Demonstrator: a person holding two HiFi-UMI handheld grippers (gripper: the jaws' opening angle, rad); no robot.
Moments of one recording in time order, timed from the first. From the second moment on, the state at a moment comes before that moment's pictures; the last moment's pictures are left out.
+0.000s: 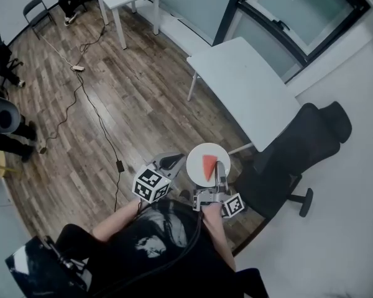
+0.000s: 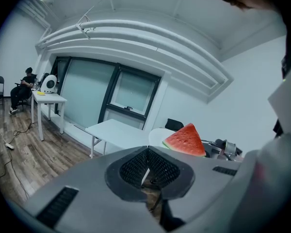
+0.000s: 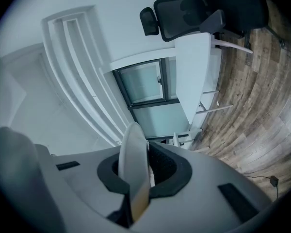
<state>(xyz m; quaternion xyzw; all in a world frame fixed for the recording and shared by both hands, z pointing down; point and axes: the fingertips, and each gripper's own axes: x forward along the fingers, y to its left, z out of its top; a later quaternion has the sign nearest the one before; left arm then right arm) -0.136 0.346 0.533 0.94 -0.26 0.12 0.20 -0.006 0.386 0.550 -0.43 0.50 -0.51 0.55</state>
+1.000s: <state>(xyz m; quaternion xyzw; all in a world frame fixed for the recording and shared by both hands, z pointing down) -0.105 0.187 0.568 0.93 -0.27 0.16 0.20 0.023 0.211 0.579 -0.39 0.50 -0.55 0.53</state>
